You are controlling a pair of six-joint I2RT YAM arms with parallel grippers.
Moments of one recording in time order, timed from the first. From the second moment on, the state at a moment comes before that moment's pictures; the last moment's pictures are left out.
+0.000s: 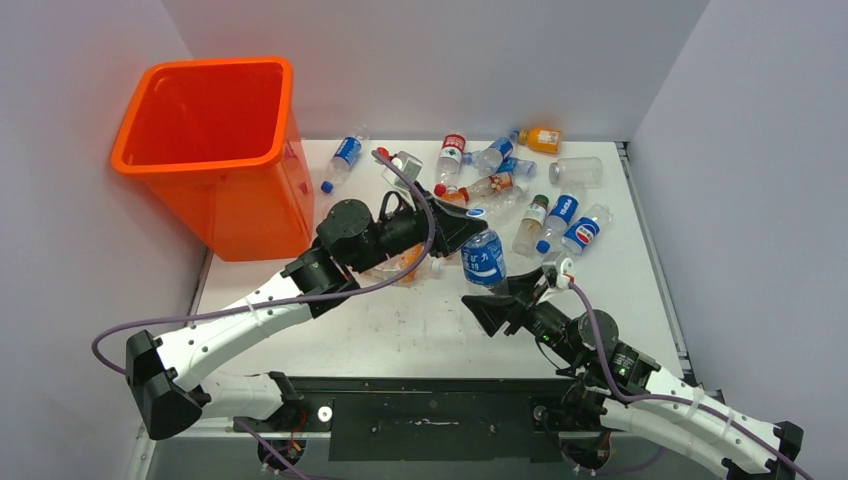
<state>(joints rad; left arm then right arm) -0.95 1.23 1.15 0.22 0.15 -0.60 1.01 0.43 0.42 0.11 0.13 0.38</state>
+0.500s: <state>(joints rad) -0.96 1.03 1.33 -0.12 -0.21 -0.17 1.01 0.43 0.58 -0.04 0.11 0.39</state>
